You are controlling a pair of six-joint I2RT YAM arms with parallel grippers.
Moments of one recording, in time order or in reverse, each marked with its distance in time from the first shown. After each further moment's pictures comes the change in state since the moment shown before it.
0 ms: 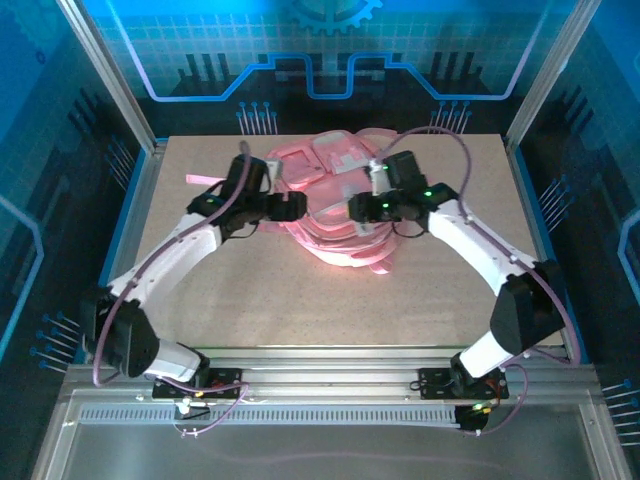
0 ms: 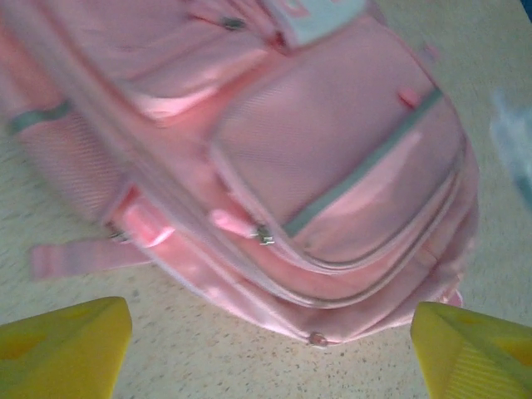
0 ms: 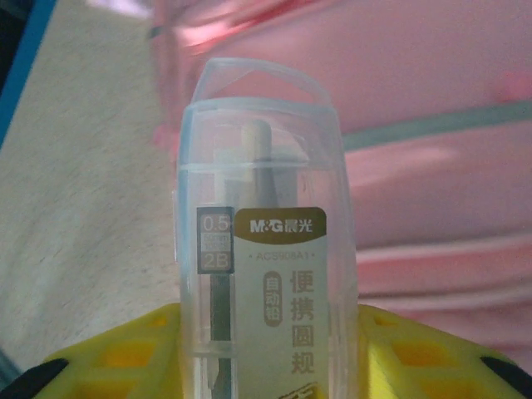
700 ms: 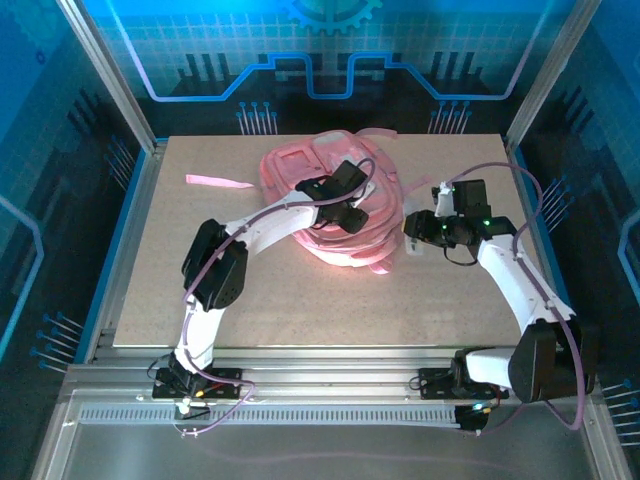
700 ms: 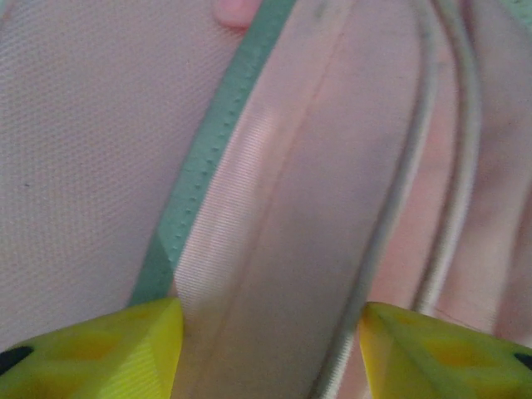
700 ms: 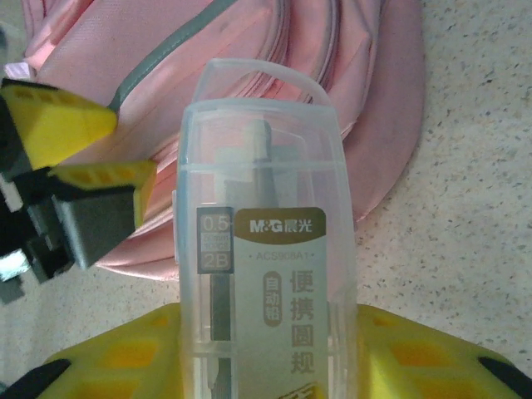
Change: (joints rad) left arm -0.253 0.621 0.512 -0.112 -0.211 0.358; right arm -0.310 -0.281 -0.333 -0.011 -0.127 0.046
